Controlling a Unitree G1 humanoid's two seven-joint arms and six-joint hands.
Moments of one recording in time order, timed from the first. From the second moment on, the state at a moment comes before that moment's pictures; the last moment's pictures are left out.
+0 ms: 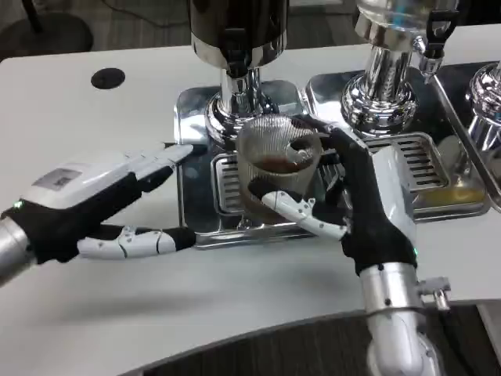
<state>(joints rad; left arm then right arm) -0.28 0.77 -0.08 0.53 0.36 -0.87 -0.33 -0.10 -0.01 0.26 0.19 -0.50 -0.23 -0.40</state>
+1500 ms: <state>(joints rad) -0.01 0.80 0.00 0.19 0.24 -0.79 -0.40 0.13 -0.04 0.24 -0.08 -0.49 -0.21 -0.27</state>
